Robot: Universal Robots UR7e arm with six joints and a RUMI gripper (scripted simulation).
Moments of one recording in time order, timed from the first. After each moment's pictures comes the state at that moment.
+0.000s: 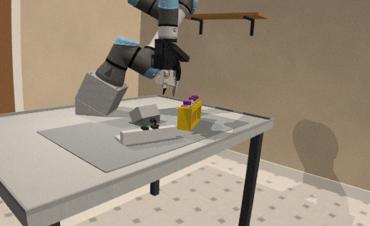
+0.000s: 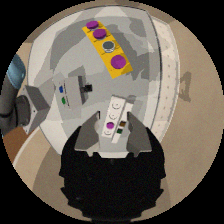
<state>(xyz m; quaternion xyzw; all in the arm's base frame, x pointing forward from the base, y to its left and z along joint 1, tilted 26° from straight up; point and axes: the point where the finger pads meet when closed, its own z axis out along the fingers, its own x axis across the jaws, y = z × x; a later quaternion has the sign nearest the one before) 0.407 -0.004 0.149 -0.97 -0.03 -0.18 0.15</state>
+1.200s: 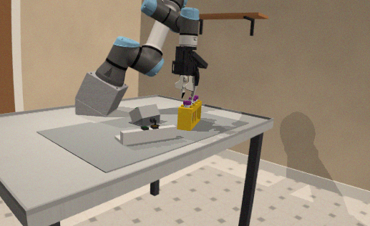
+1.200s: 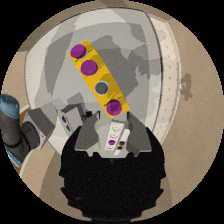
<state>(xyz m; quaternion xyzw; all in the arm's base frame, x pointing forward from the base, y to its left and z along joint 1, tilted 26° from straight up) 0.412 0.105 0.159 -0.97 0.00 -0.17 0.15</state>
